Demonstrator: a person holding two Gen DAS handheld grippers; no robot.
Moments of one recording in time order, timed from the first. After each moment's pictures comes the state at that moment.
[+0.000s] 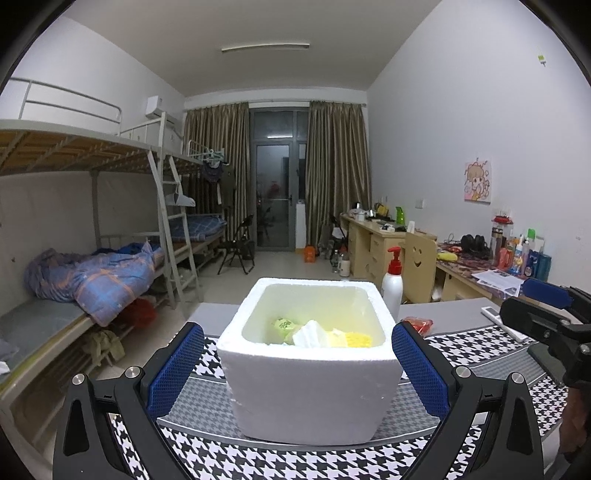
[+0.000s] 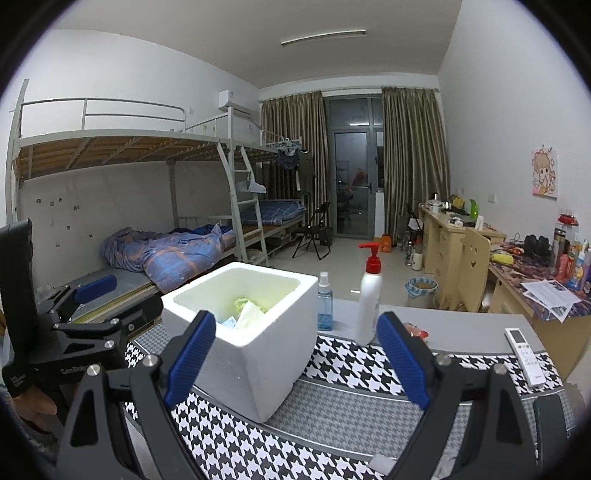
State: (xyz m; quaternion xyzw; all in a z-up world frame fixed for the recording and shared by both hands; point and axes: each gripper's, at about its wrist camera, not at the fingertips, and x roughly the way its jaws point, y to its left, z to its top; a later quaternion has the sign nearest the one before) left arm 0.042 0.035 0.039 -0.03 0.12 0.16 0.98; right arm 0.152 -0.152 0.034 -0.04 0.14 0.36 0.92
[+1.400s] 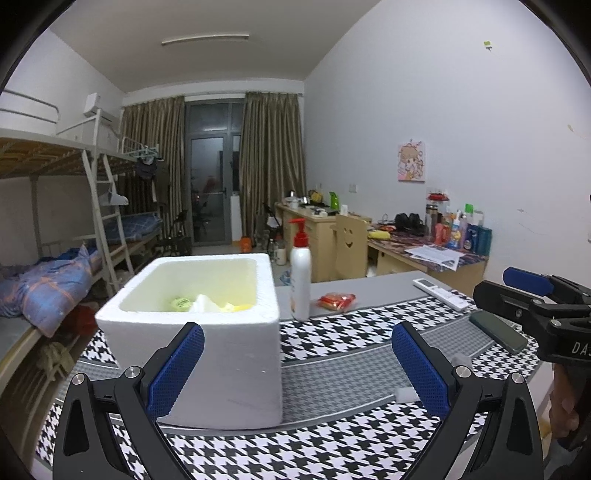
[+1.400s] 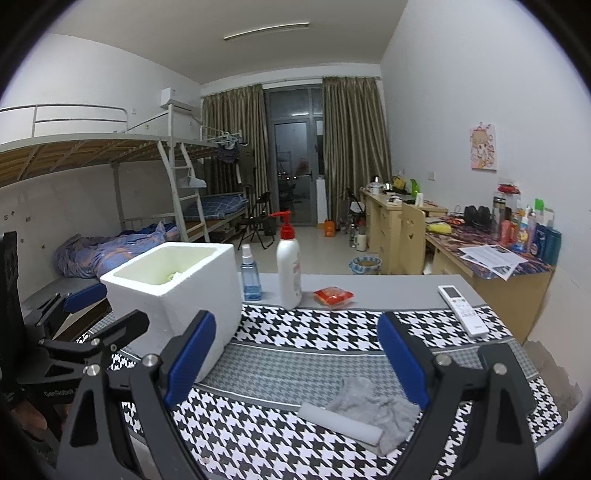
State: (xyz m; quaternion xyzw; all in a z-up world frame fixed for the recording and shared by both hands) left arm 0.056 -0.024 0.014 -0.01 0.15 0.02 0.99; right arm 0.144 -0.227 0.016 -0.02 0.16 0.25 0.95
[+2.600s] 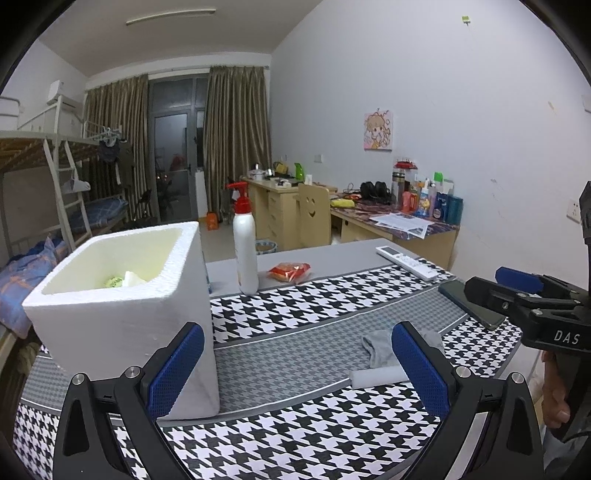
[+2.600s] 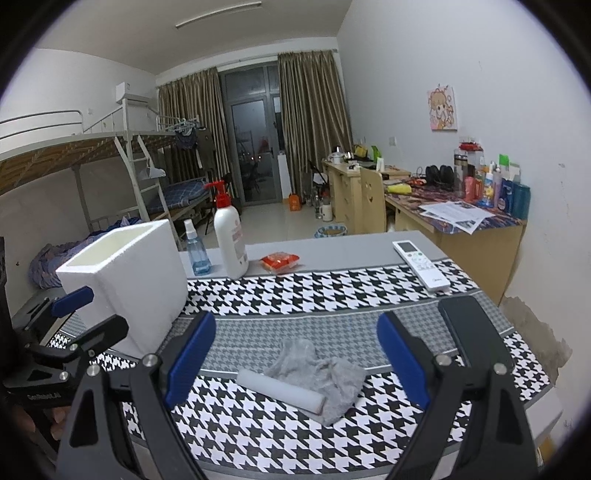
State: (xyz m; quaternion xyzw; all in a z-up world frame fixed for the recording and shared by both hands) left arm 0.089 -0.069 -0.005 0.00 0.20 -0.04 0.98; right arm 0.170 -0.280 -0.010 0.01 0.22 0.18 0.96
